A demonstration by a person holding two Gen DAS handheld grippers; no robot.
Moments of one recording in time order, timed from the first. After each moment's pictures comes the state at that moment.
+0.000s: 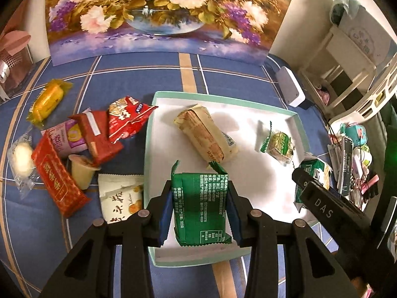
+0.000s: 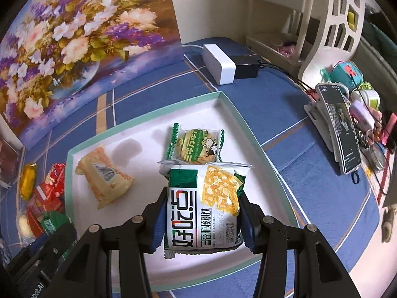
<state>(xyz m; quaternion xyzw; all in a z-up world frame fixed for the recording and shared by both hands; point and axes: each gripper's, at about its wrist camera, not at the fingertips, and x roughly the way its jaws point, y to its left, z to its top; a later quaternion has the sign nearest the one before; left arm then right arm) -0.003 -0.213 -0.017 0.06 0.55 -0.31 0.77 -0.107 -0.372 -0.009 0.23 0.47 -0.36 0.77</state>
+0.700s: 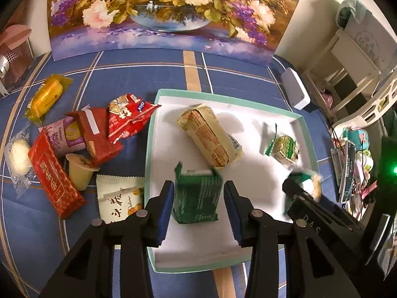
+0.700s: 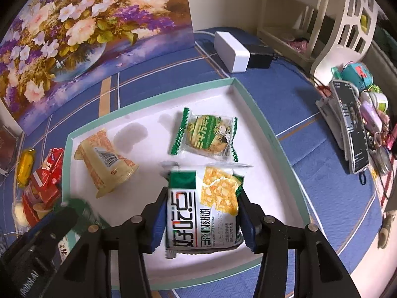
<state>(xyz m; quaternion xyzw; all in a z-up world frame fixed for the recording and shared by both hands) 0.004 -0.211 -0.022 0.05 0.55 -0.30 0.77 -0.096 -0.368 -0.024 0.23 0.50 -0.33 0.77</state>
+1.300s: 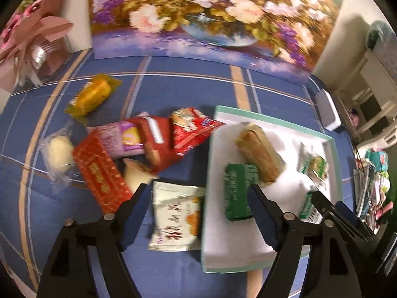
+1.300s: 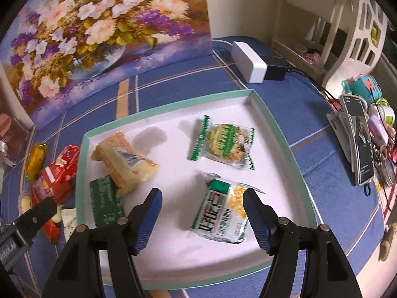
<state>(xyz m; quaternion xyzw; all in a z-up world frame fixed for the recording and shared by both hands) 0.033 -0.165 -0.010 0.05 0.55 -0.21 0.81 -0.084 -0.350 -0.012 0.21 0.48 -0.30 0.80</state>
